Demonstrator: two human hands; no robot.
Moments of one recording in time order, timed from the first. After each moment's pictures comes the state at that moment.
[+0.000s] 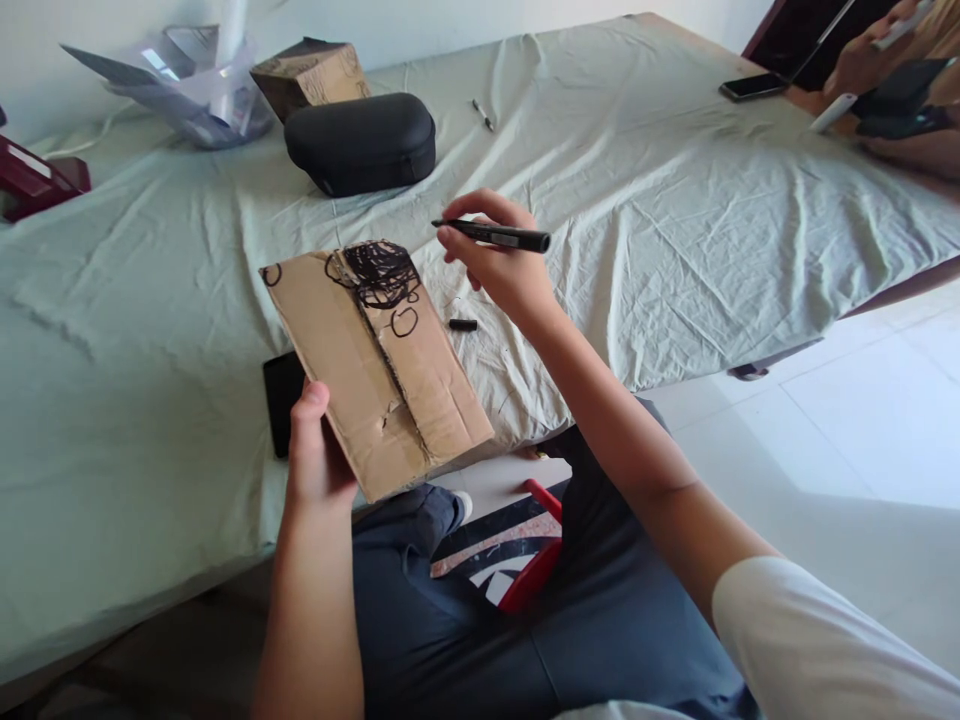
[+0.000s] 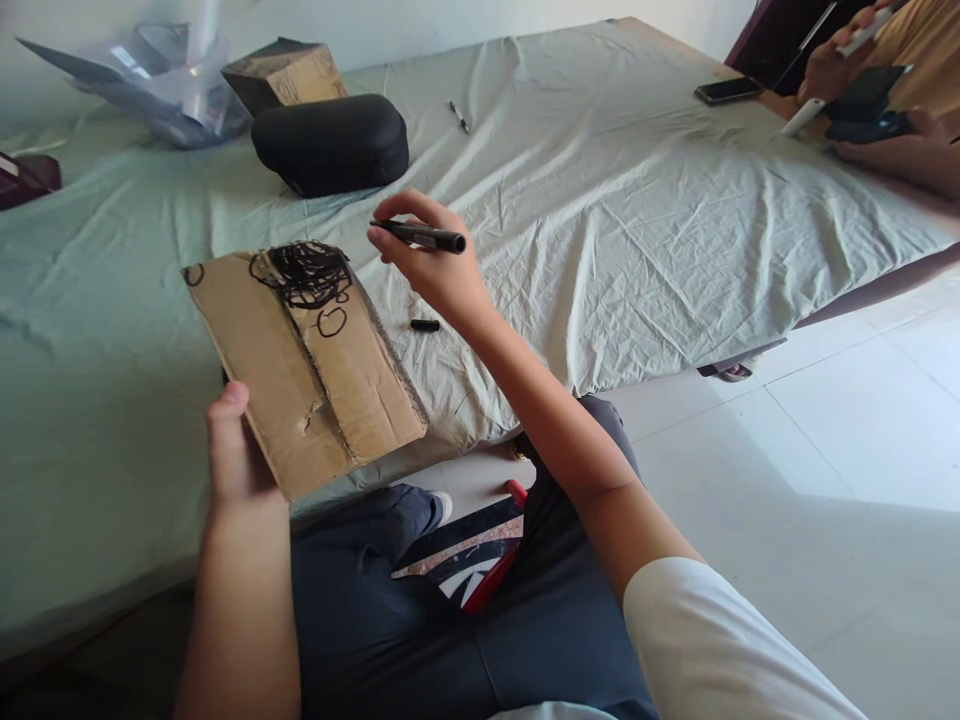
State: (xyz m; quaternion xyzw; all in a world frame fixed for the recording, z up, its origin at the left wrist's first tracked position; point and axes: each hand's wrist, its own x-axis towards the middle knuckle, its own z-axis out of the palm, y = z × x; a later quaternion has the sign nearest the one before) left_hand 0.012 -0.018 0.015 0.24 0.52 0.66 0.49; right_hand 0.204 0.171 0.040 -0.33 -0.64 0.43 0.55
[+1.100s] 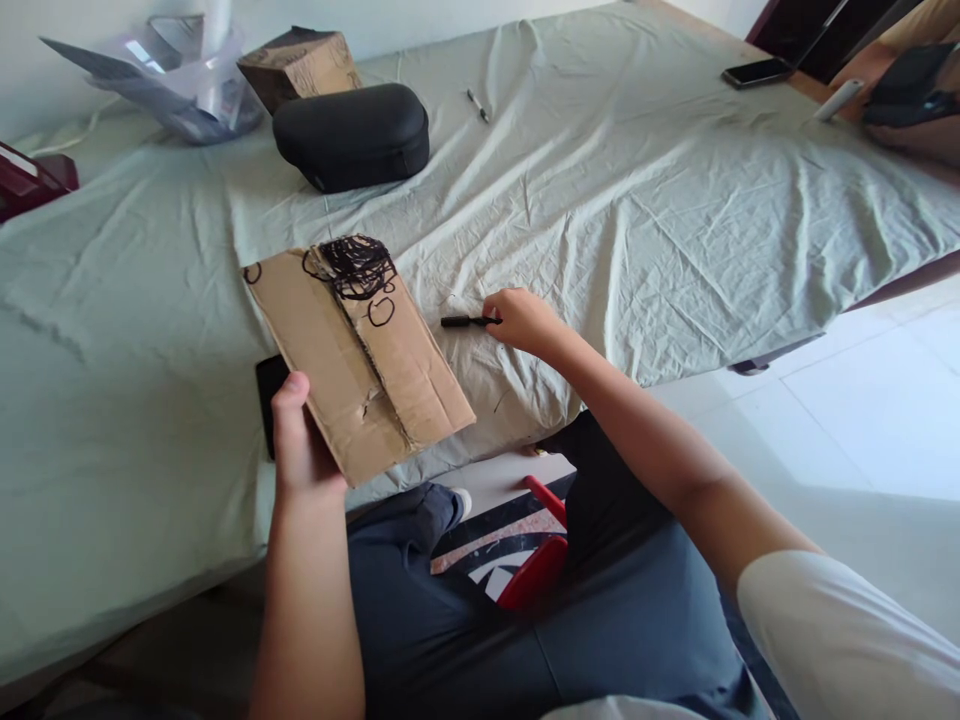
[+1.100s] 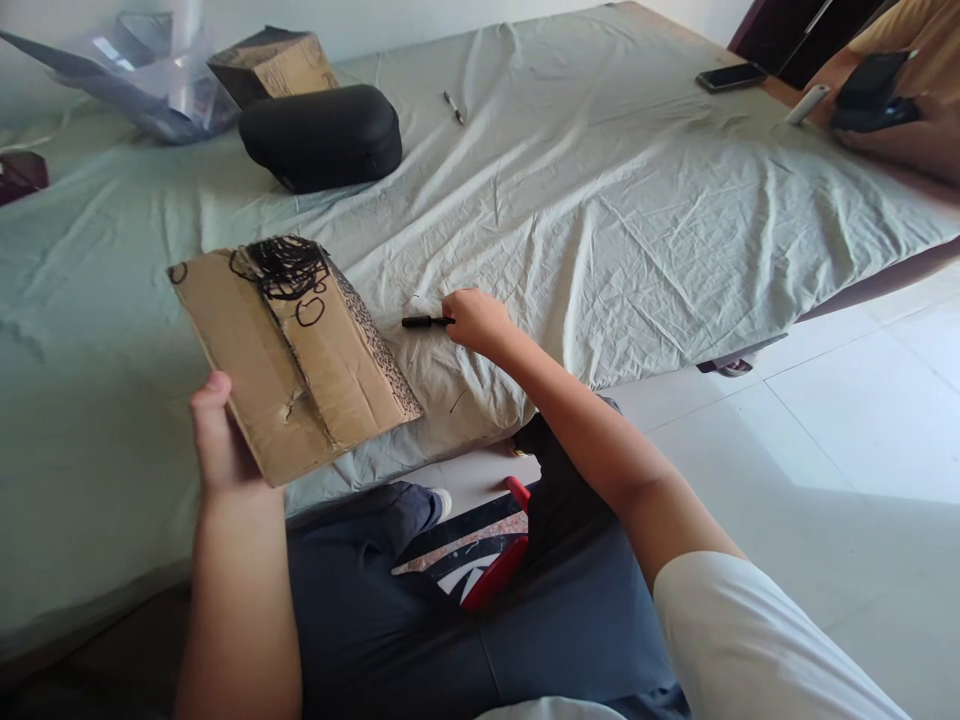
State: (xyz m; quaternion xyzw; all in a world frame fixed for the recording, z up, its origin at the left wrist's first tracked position) left_hand 0.005 -0.003 0.009 0.26 0.53 0.68 0.43; right_hand 0.255 0.166 -0.014 -0.53 -0.82 0.21 0.03
